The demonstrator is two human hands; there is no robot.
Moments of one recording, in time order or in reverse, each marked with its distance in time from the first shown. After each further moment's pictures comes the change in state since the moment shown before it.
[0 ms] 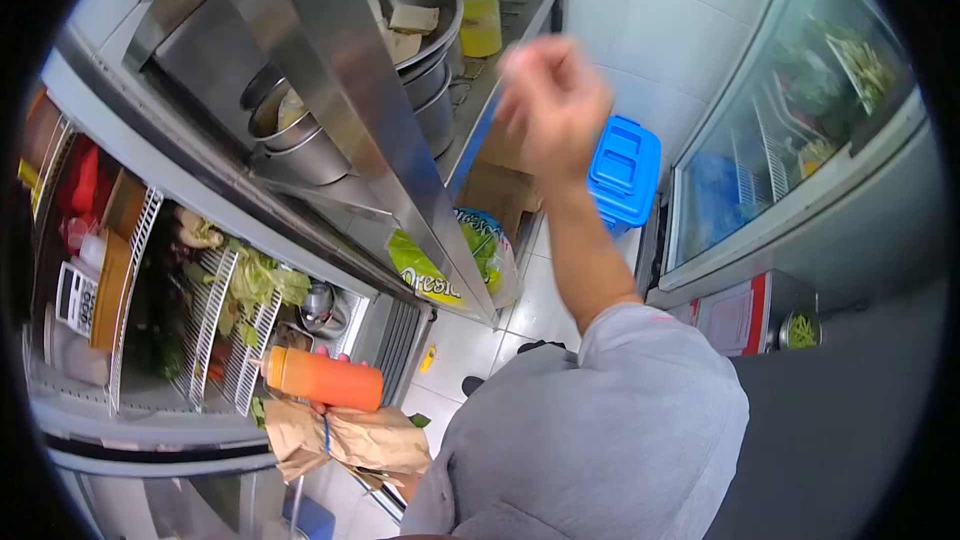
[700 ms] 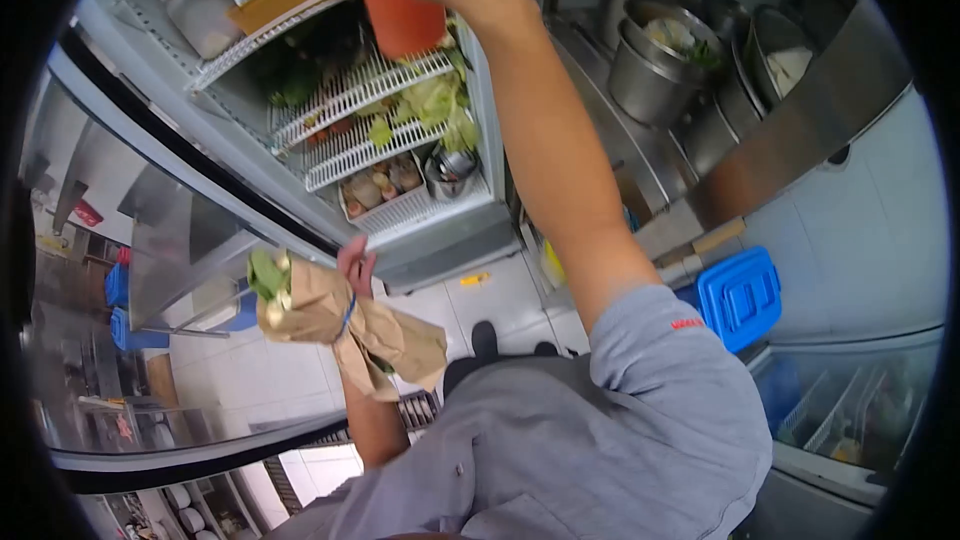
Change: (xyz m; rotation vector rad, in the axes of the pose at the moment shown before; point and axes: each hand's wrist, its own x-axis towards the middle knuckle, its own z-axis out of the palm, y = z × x) left_hand -0.084 0.021 0.066 1.129 1.120 0.558; right_hand -0.067 -0.006 0.326 -0.161 -0.775 -0.327
